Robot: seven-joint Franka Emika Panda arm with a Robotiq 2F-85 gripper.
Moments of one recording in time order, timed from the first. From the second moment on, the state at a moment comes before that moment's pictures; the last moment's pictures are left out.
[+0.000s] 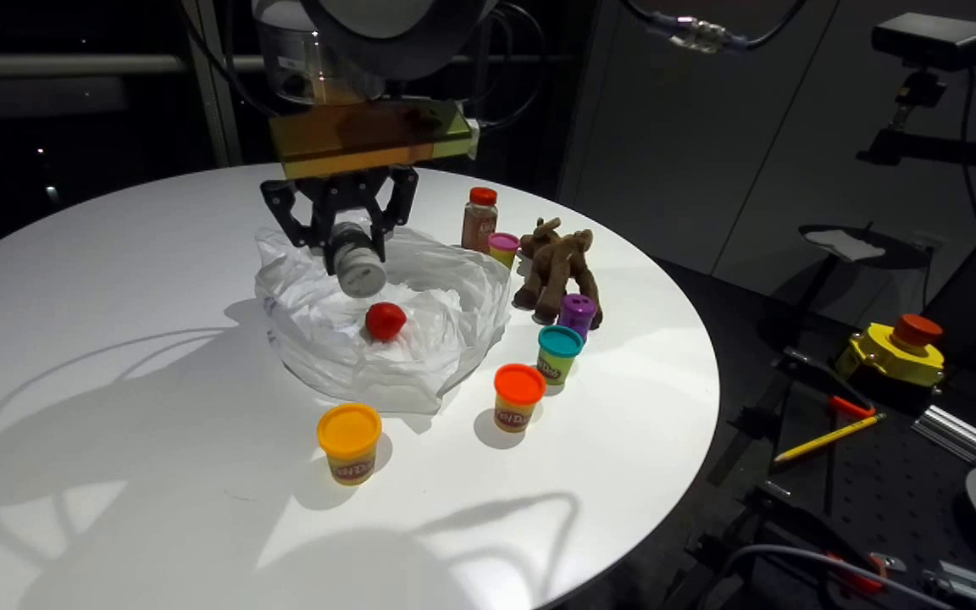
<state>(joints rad) 0.46 0.61 -0.10 -1.76 -0.20 2.39 0.87</state>
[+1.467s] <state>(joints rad) 0.34 0.48 0.15 -2.09 0.02 2.36 0.58</state>
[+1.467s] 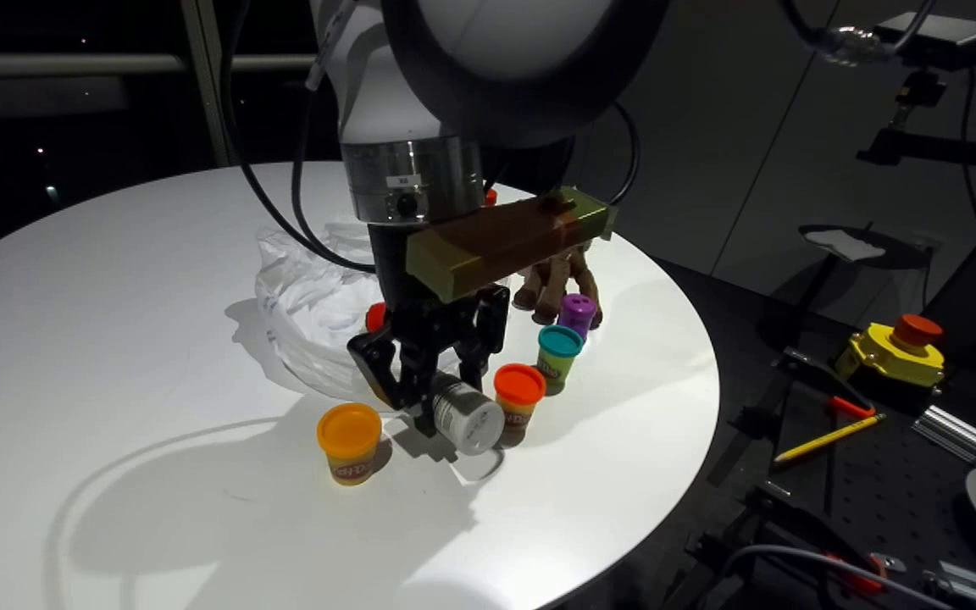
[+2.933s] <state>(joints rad) 0.32 0.57 0.14 -2.02 0.13 2.47 0.43</state>
